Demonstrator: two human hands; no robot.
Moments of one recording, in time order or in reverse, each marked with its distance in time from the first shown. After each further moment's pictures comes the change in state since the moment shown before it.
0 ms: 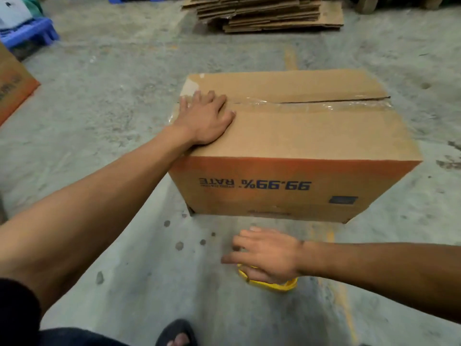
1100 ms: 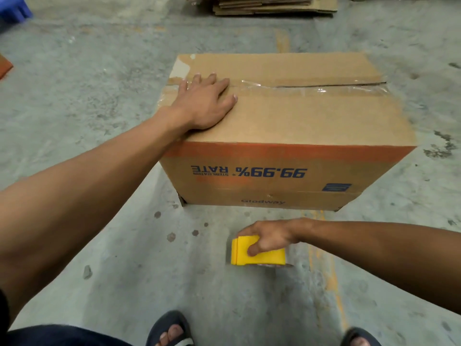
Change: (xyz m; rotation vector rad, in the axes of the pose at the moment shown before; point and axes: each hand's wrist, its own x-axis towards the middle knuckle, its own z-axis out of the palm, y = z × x) left_hand -0.002 0.012 -0.002 -0.034 -0.038 0.053; right_hand 0.004 0.032 0.018 0.798 -0.502 0.671
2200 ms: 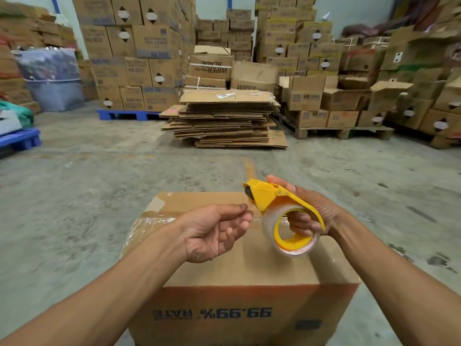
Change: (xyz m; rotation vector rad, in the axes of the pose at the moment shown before) left_hand -0.025 0.103 -0.094 -1.844 -0.609 -0.425; right_hand -0.180 -0.002 -0.234 1.052 0.354 -0.721
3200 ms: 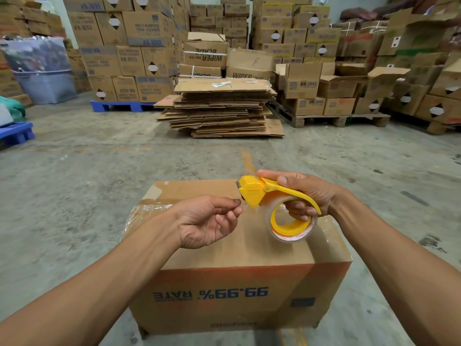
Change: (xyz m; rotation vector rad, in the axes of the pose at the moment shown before) left_hand 0.010 -0.009 -0.011 -0.077 -0.057 -0.030; right_hand -0.007 -0.010 0.002 -0.203 -0.040 0.117
